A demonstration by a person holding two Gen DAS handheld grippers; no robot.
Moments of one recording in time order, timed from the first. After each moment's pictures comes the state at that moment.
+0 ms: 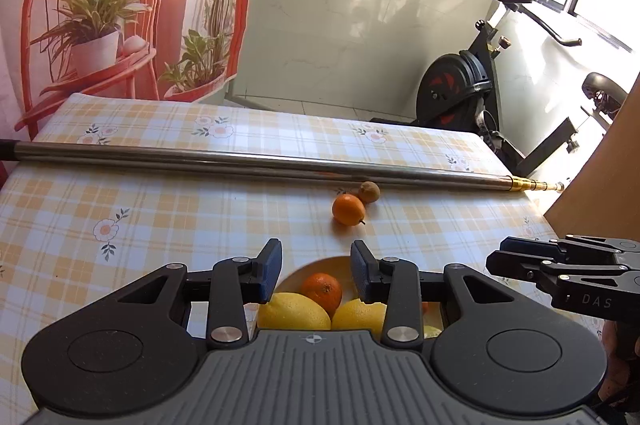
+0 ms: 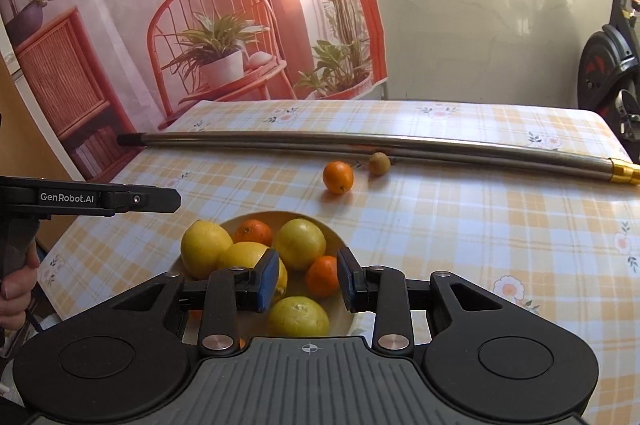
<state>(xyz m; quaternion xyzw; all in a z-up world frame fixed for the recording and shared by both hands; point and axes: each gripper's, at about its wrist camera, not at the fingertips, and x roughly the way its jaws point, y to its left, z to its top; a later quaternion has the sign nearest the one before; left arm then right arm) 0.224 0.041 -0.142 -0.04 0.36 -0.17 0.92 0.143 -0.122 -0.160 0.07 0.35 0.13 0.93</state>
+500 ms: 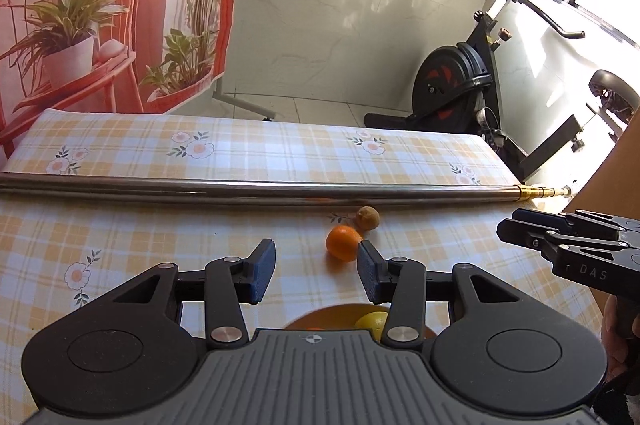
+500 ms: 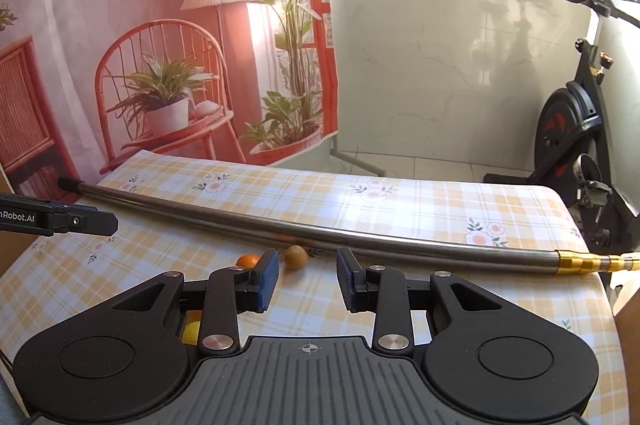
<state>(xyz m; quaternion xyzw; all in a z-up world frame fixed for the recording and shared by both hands) 0.280 0.012 -0.153 -0.03 0.39 -0.19 0.90 0.204 -0.164 -0.149 0.04 0.31 0.07 0.95</state>
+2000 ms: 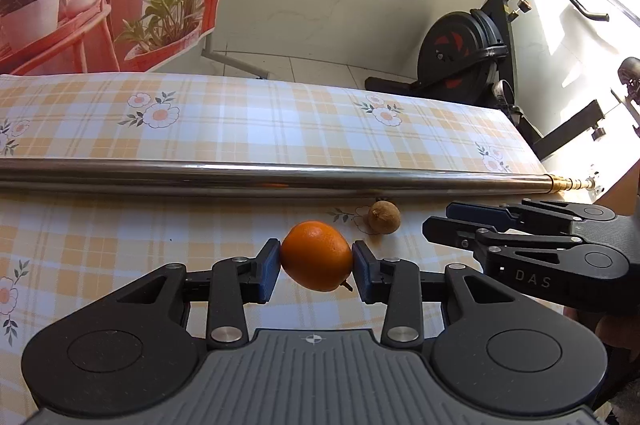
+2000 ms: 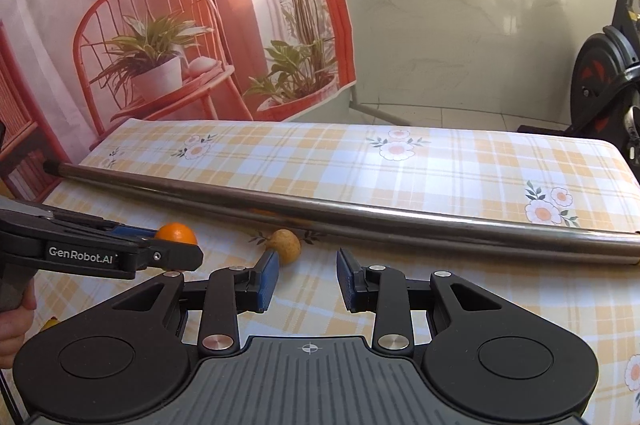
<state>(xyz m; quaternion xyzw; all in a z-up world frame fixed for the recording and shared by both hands) 0.346 -0.002 -0.205 -0.04 0.43 -0.19 0.88 0.308 -0.157 -0.223 0.05 0.38 0.12 0.92</state>
